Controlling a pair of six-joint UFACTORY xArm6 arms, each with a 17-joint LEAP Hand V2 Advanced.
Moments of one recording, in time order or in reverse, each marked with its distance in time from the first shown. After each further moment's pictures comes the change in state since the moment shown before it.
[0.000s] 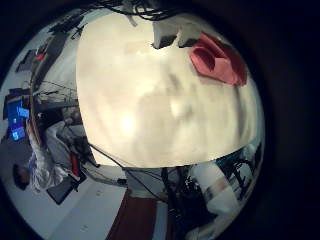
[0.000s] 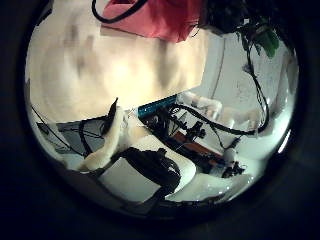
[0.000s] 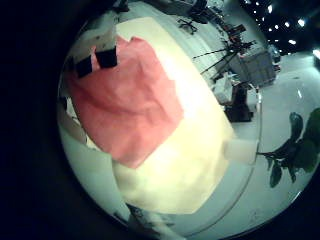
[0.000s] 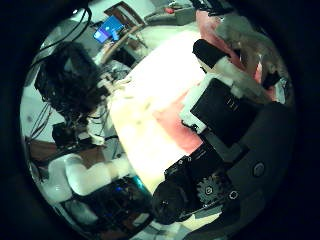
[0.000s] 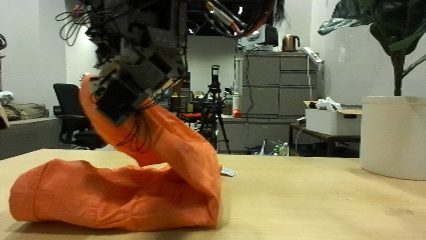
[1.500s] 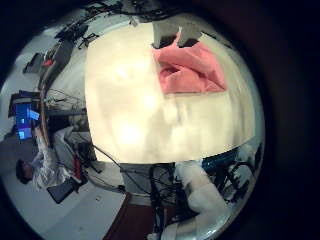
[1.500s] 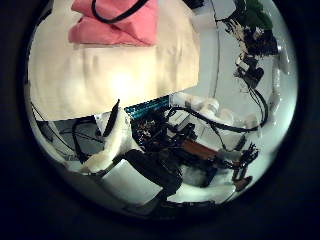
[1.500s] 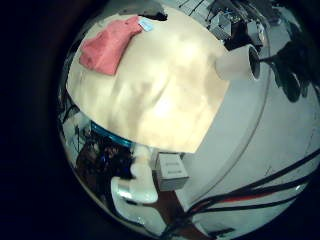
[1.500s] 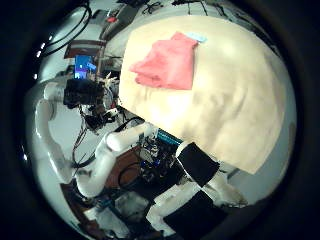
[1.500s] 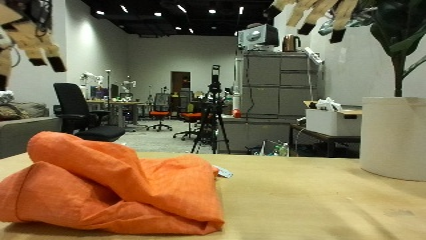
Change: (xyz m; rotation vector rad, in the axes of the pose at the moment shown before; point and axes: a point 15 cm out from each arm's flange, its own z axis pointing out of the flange) left arm 0.122 0.016 -0.036 0.105 -0.056 0.071; right arm 0.134 0.285 -0.172 -0.308 -0.032 0.561
